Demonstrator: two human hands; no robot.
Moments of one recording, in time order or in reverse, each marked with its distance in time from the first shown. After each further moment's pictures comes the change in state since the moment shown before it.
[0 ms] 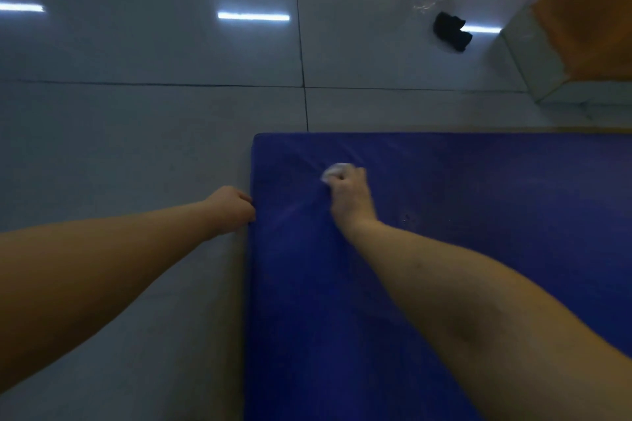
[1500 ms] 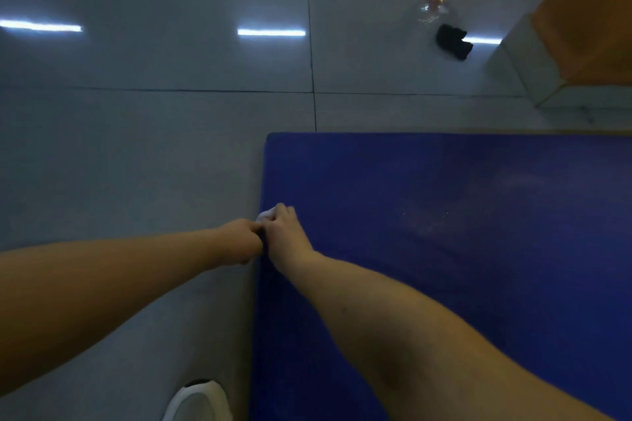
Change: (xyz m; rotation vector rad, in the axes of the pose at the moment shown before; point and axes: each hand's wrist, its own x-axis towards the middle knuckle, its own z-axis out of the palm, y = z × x) left_hand -0.072 -0.037 0.025 0.146 -0.173 0.017; right_hand -0.075 -0.110 0.053 0.101 -0.282 -0.178
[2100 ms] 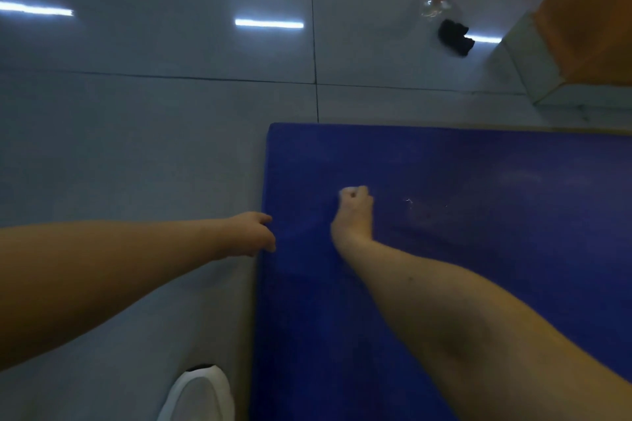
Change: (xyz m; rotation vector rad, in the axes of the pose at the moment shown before) left_hand -0.002 0.005 0.008 -0.102 -0.072 -0.064; right_hand -0.030 0.080 -0.051 0.028 0.271 0.496
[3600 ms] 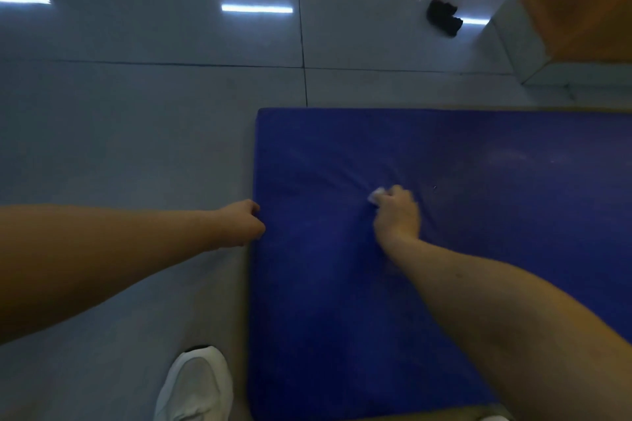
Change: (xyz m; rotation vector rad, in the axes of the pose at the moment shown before) left_hand -0.009 -0.005 0.010 0.070 0.091 0.018; right_hand -0.018 0.079 -0.058 -0.254 -0.028 0.015
